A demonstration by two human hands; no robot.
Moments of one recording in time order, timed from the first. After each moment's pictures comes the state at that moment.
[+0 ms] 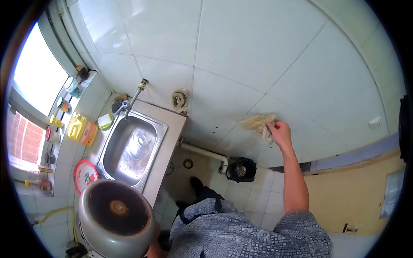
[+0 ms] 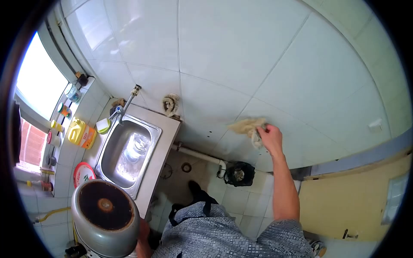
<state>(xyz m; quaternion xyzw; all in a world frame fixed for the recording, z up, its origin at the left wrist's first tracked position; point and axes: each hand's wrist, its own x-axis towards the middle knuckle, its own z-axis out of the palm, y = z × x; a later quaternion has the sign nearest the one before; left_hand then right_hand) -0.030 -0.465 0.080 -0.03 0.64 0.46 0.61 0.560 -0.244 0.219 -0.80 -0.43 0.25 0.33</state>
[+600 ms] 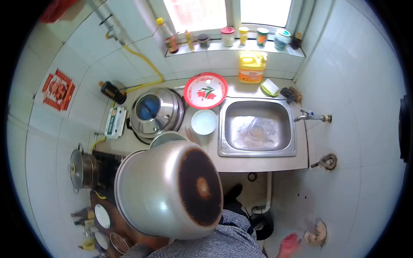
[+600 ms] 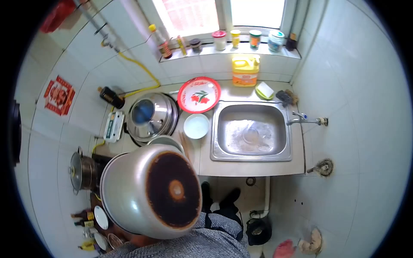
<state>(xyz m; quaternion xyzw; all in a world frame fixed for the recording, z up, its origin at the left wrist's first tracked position) 0.074 -0.731 0.149 -0.36 0.60 0.66 0.28 0.615 -0.303 -0.007 -0.49 -0.02 0.71 0.51</state>
